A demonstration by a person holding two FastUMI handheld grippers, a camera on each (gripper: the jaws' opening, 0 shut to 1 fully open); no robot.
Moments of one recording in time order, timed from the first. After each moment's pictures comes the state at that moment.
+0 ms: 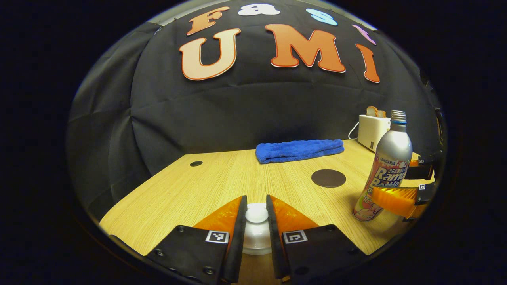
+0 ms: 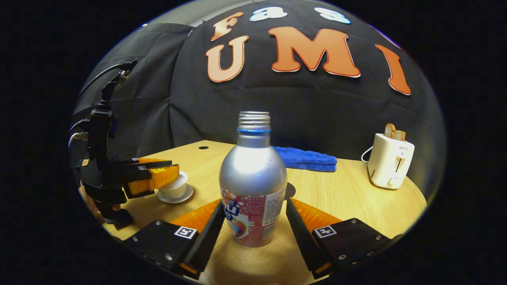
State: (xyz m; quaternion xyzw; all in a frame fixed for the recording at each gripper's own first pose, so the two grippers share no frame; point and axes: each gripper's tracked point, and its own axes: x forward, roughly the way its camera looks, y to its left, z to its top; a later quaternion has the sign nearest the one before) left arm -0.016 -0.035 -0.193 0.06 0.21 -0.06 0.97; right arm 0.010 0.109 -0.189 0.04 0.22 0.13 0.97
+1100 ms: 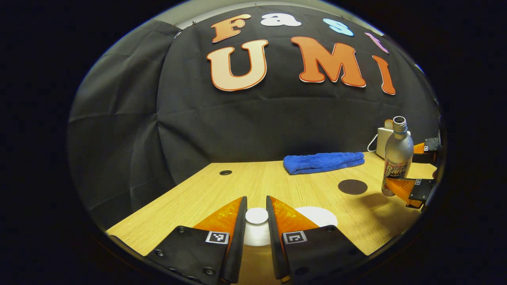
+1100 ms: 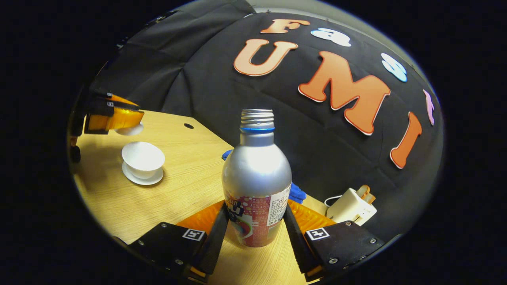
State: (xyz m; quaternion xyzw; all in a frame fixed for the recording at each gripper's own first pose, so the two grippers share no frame) left arm -0.022 0.046 -0.162 0.05 0.17 0.00 0.98; right arm 0.040 0.103 -0.145 -0.24 0.15 0.09 0.96
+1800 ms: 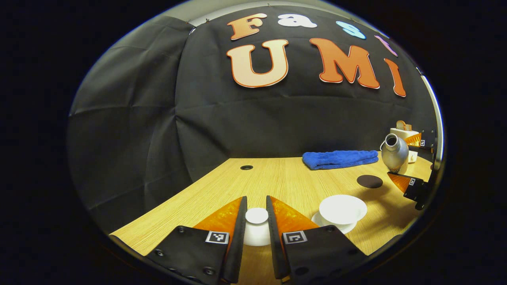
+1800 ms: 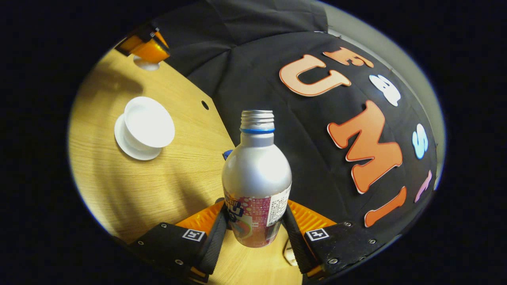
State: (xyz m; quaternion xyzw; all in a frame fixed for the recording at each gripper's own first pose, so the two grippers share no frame) left arm -0.040 0.108 -0.163 0.05 0.18 0.04 0.98; right arm 0.066 0.132 -0.144 -0.48 0.08 0.10 0.87
